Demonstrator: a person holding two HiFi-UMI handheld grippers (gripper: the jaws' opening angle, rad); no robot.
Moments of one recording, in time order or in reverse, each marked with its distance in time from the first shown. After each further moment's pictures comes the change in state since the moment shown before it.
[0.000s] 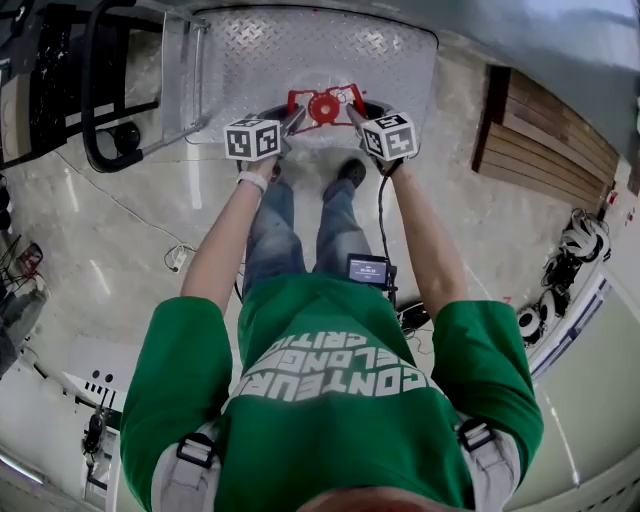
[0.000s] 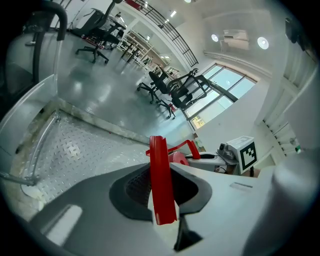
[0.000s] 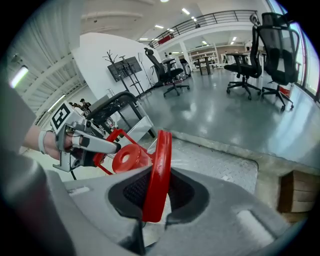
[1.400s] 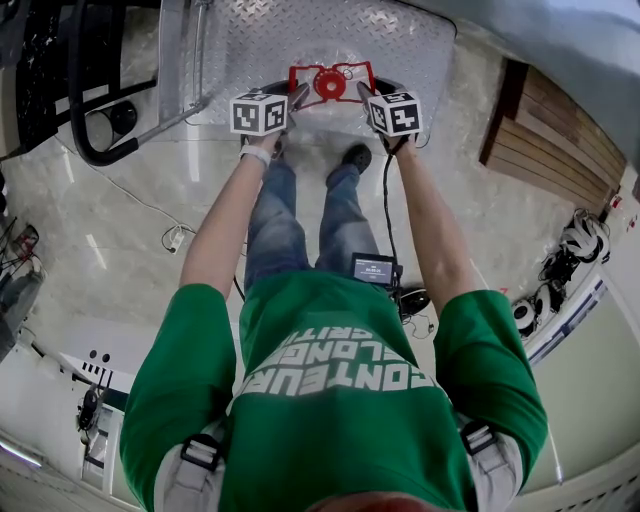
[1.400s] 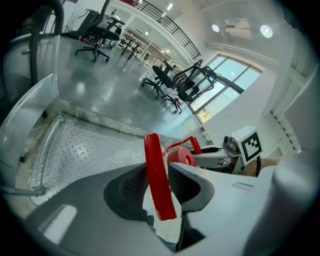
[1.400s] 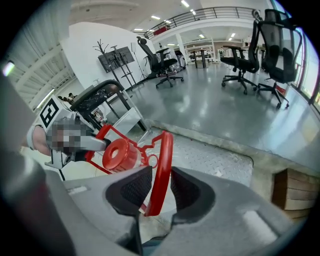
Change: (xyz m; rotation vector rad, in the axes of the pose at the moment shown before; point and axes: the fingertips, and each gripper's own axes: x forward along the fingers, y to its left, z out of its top) left arm 0.030 0.054 0.001 0.037 0.057 0.082; right arm 0.052 -0.041 -0.009 0.020 0.085 -0.078
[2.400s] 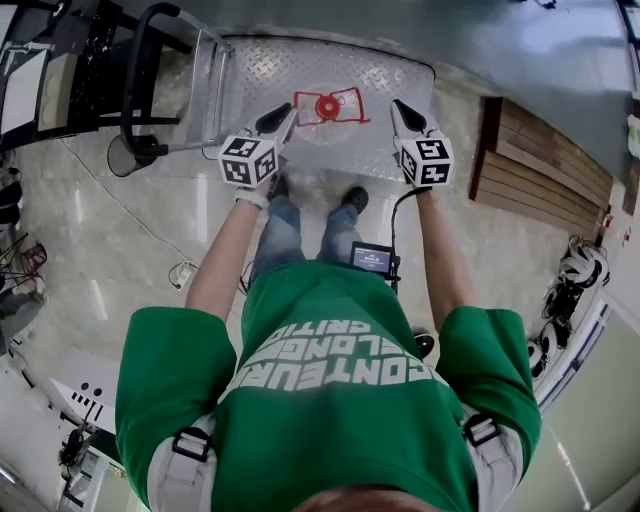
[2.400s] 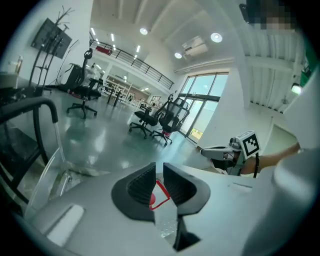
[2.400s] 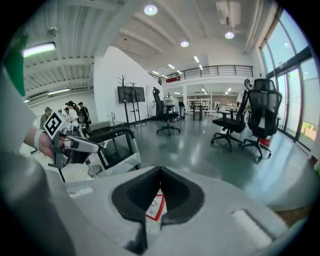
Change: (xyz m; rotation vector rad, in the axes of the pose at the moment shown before) left arm -0.165 -0.112 0.074 0.287 -0.413 0.014; right arm -0.220 0.033 0.092 -0.192 -0.498 -0.156
